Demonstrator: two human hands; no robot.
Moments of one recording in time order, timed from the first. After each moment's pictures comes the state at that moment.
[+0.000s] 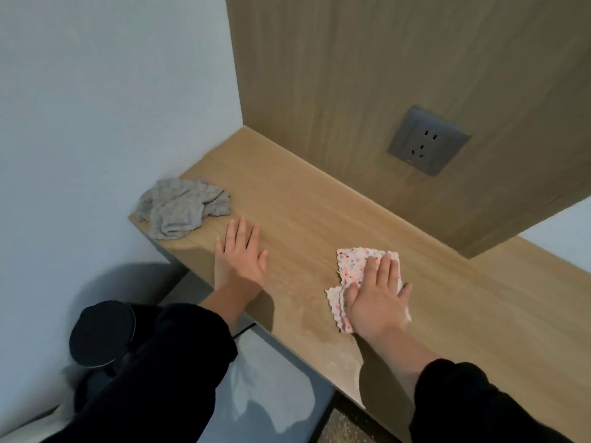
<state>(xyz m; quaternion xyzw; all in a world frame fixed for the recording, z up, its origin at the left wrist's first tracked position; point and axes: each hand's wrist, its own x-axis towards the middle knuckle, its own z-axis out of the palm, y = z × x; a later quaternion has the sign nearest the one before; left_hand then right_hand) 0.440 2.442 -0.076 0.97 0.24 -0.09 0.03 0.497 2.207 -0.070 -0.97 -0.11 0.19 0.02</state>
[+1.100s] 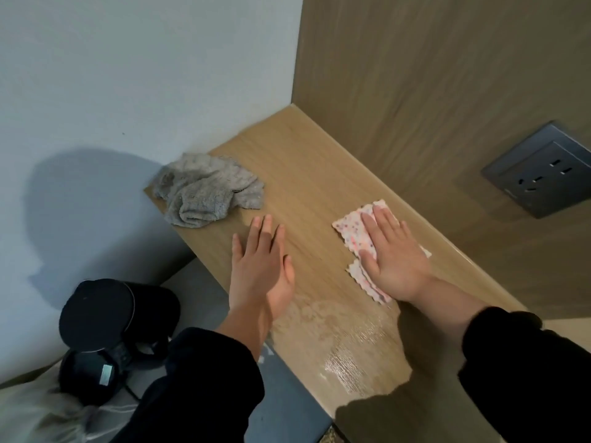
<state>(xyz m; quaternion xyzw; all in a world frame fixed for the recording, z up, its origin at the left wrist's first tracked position) 0.447 2.457 -0.102 0.96 0.28 -0.02 0.08 0.617 2.276 -0.072 -0.89 -0.42 0.15 -0.04</state>
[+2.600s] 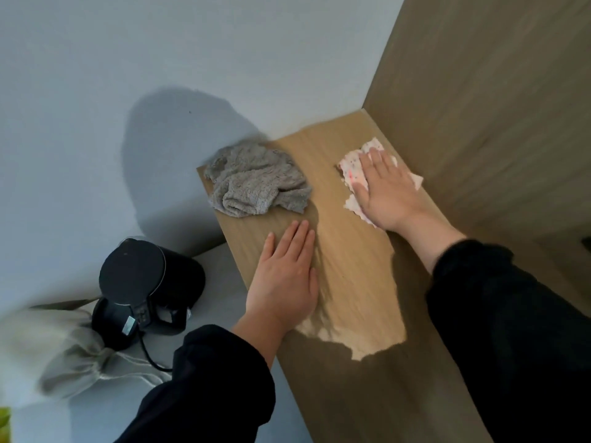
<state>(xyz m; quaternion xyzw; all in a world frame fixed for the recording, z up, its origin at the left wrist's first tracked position) 0.442 2.446 -0.091 0.94 0.31 0.03 0.11 0.691 2.440 -0.073 -0.84 -0.53 0.13 -0.02</state>
